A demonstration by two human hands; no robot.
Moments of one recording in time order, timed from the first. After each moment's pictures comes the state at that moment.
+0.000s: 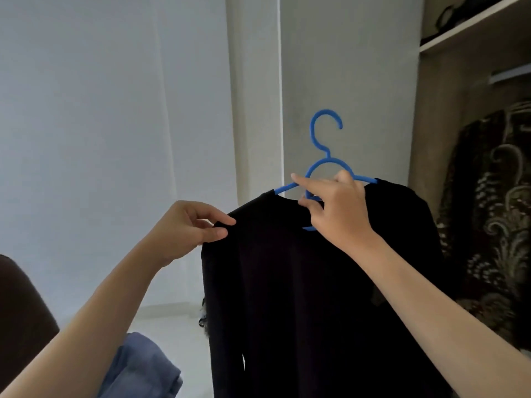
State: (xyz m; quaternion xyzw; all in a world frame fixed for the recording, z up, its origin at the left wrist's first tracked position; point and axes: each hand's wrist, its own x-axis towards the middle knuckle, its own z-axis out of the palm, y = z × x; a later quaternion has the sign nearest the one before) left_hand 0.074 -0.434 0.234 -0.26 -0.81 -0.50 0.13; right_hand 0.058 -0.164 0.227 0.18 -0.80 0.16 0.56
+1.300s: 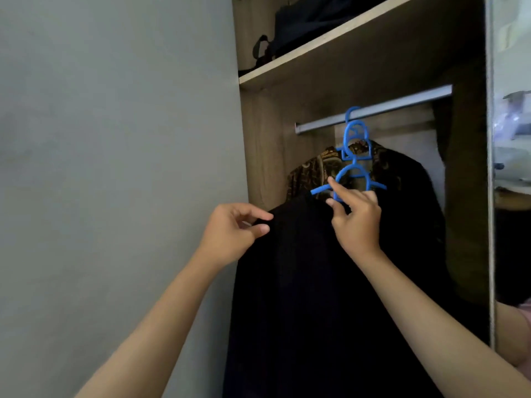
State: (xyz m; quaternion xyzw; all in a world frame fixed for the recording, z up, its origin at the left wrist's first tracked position) left_hand -0.176 -0.012 0.287 -0.56 -0.61 -0.56 0.07; right_hand -0.053 0.185 0.264 -0.12 -0.66 0.03 0.74
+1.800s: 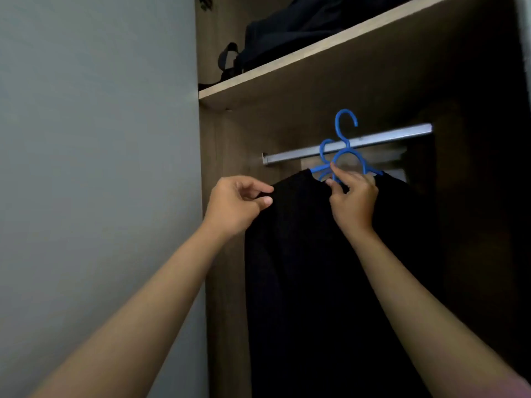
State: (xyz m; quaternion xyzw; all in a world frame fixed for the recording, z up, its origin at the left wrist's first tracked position) left_hand -0.219 0.127 0.377 -0.60 -0.53 -0.60 0.11; right_hand -0.079 0.294 0.366 -0.17 -0.59 -0.03 0.79
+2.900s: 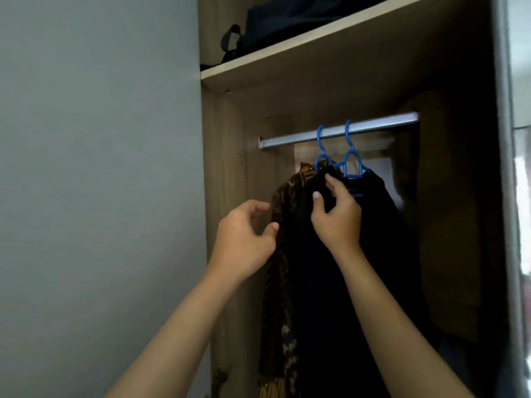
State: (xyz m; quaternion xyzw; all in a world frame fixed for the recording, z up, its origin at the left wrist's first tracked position) left_hand -0.183 0.078 0.288 -0.55 -0.59 -0.58 0.13; right_hand -0.080 0.225 0.294 -0.25 -0.64 0.10 0.72
